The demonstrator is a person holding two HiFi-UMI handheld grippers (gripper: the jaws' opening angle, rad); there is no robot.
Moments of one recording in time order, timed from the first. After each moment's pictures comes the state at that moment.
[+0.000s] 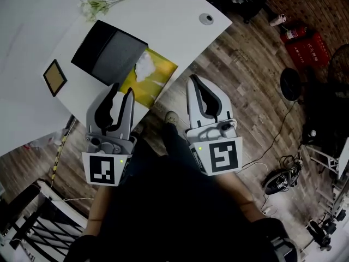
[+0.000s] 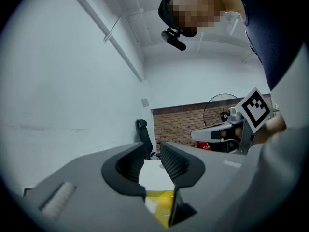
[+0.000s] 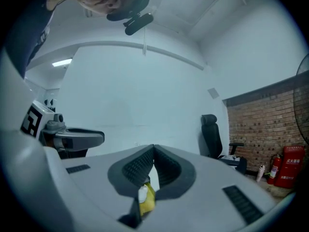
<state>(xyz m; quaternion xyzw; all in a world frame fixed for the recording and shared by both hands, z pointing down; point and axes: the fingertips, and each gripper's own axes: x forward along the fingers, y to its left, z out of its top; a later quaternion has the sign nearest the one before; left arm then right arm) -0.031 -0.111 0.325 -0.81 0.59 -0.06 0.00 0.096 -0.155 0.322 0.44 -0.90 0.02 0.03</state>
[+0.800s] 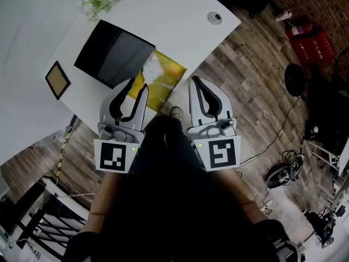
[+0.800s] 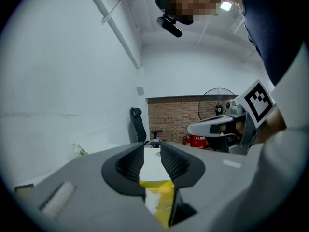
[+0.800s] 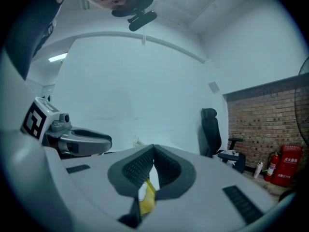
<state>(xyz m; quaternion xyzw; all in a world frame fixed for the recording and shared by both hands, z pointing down) -0.041 -0.149 0.372 -0.83 0.55 -0.11 -0.04 0.066 -0.179 0.354 0.43 -0.90 0.03 0.08</state>
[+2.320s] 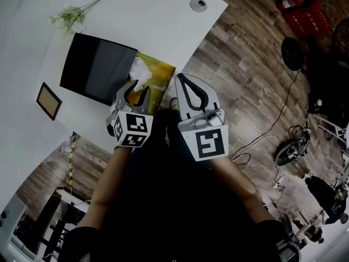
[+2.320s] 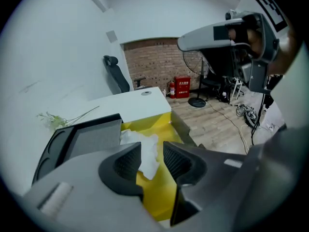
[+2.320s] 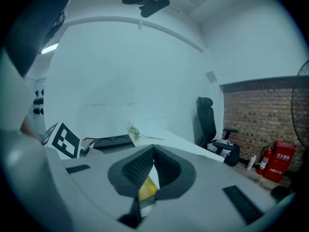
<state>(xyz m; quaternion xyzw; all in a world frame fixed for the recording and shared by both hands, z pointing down) -0.024 -0.170 0.564 -0.80 0.42 -0.40 -0.12 0.067 -0.201 0.412 0.45 -0.88 0.05 0.14</state>
